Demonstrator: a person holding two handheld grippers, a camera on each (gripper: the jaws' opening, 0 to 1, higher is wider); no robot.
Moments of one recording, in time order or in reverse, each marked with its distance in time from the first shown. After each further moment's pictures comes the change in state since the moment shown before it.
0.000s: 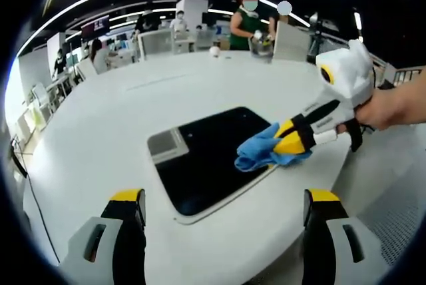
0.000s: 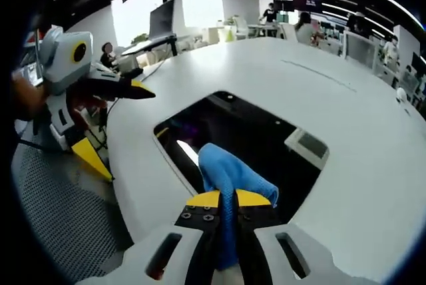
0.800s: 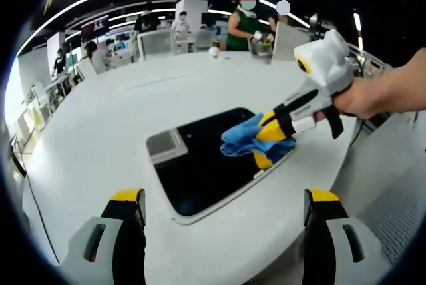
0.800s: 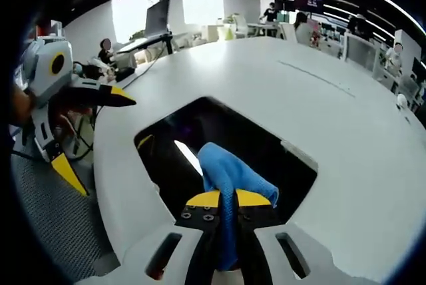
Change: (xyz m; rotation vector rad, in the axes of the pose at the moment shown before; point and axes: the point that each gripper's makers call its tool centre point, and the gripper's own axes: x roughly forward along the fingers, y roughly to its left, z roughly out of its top) left arm 0.000 -0.001 0.001 -0.001 -0.002 -0.007; right arm 0.014 -0.025 0.017 -0.017 0.012 -0.017
